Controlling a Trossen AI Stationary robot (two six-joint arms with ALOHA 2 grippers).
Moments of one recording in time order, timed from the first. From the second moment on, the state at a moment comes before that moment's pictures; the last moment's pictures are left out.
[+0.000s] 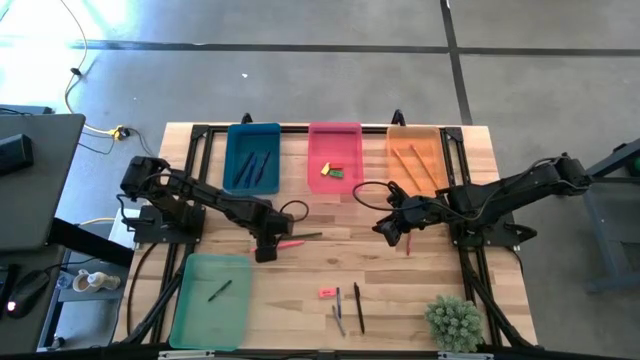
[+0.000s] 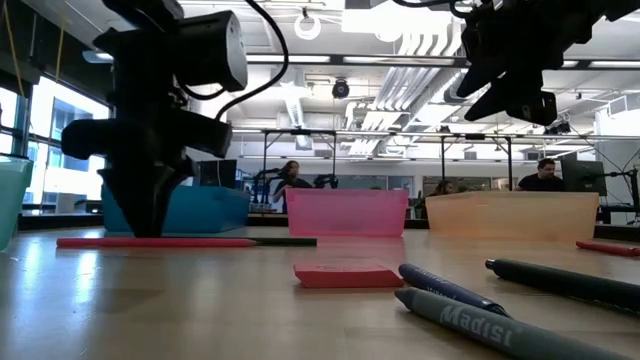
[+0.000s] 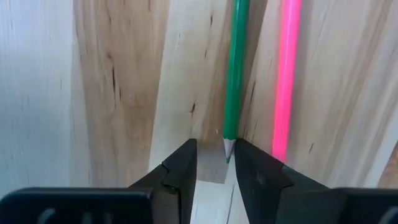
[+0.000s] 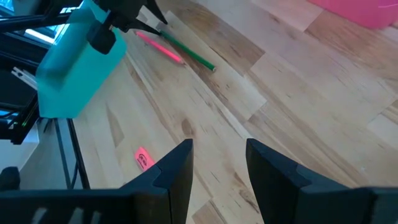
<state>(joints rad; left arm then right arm) -0.01 1.67 0.84 -0.65 -0.03 -0.29 0.21 1.06 0.67 -0.33 0.14 0.97</state>
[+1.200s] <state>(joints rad) -0.04 1.67 0.84 -0.61 -0.03 -0.31 0.20 1.03 0.67 -0.32 0.17 0.94</state>
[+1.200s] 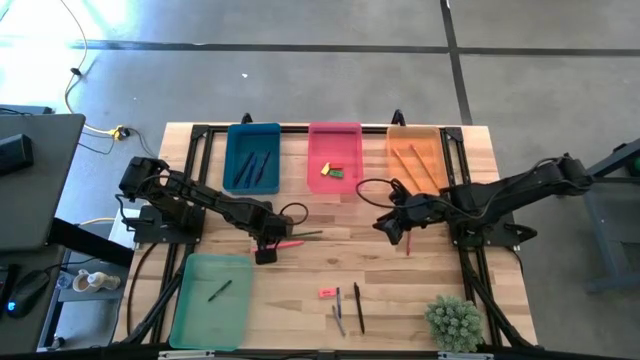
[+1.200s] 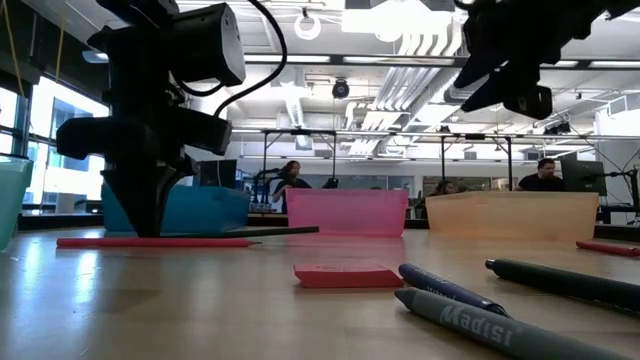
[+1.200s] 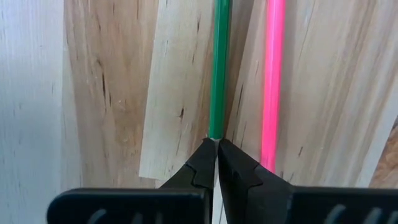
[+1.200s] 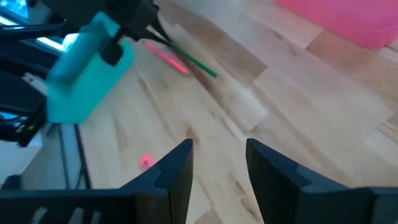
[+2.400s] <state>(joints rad) 0.00 1.67 0.84 -0.50 -0.02 -0.31 0.11 1.63 0.67 0.36 0.05 1.32</state>
